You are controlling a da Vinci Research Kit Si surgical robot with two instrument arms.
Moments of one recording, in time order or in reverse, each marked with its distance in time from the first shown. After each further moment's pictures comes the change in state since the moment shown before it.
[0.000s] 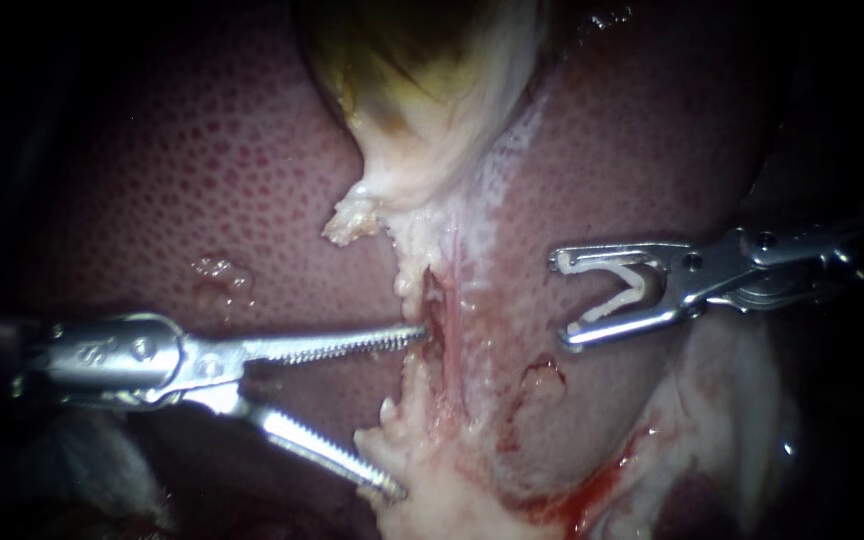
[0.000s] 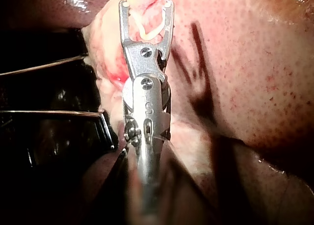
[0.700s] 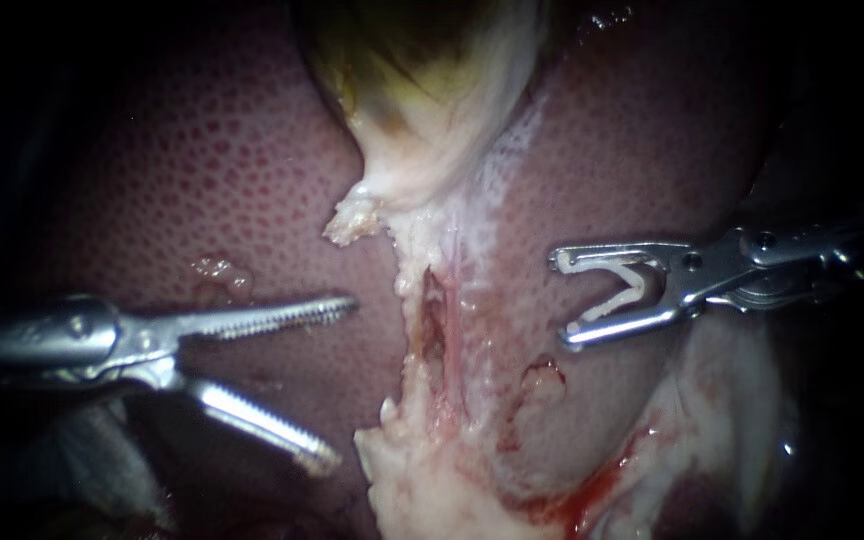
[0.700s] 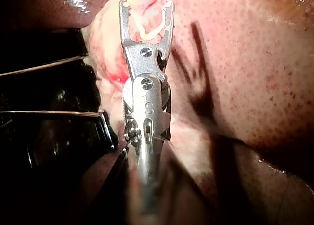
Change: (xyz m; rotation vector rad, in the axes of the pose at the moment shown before) right arm 0.000 0.000 0.000 0.000 0.000 0.000; left arm -0.002 -0.005 -0.008 0.047 0.001 -0.053
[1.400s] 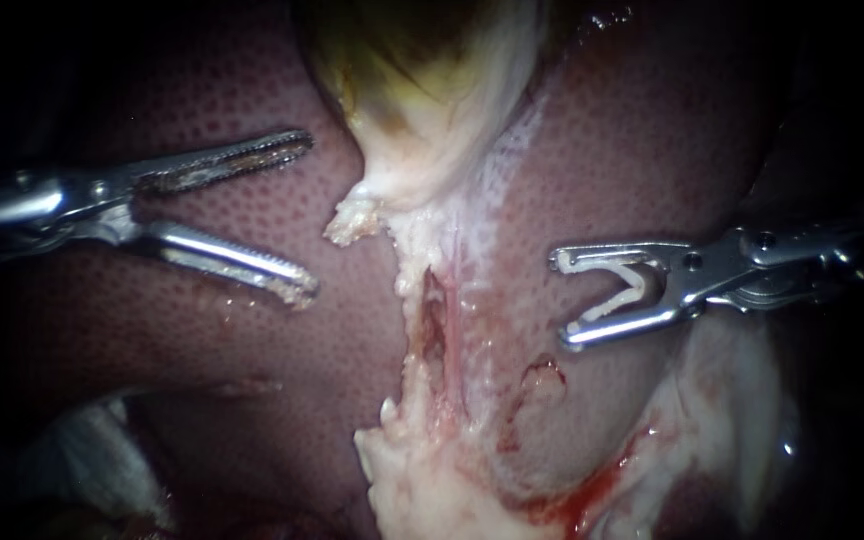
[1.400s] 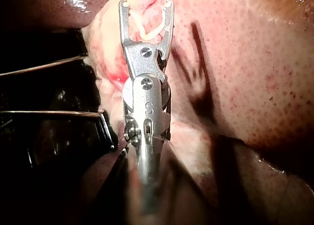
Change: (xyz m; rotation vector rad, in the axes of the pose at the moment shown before) right arm 0.000 0.000 0.000 0.000 0.000 0.000; left arm 0.006 -0.007 -0.001 0.114 0.052 -0.085
